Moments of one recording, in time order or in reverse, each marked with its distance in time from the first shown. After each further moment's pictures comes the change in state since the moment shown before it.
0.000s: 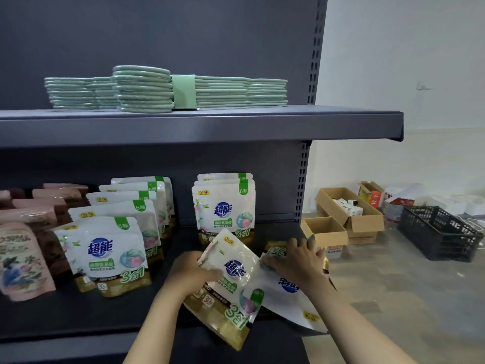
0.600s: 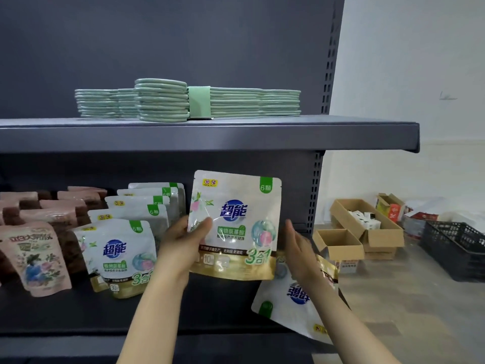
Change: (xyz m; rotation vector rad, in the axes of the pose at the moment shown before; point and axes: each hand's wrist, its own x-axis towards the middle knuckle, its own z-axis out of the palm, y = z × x) left_hand -0.034 0.052 -0.034 -0.784 0.341 0.176; right_hand -0.003 -0.024 -0.023 0.864 0.015 -0.181
